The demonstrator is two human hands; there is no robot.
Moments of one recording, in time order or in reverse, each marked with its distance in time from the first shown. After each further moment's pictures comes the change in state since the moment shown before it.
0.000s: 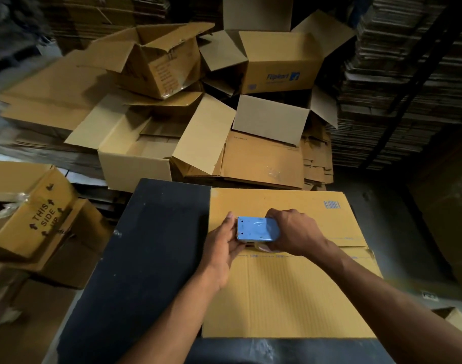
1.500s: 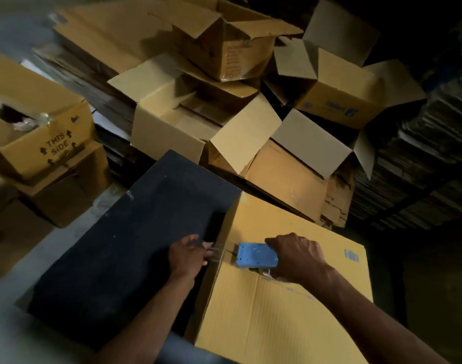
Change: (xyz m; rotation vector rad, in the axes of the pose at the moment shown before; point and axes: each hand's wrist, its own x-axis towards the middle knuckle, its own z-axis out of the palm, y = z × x) left_hand 0.070 -0.052 -0.119 -0.051 0.502 0.013; right_hand 0.038 -0.067 -0.010 -0.418 -0.269 -0.136
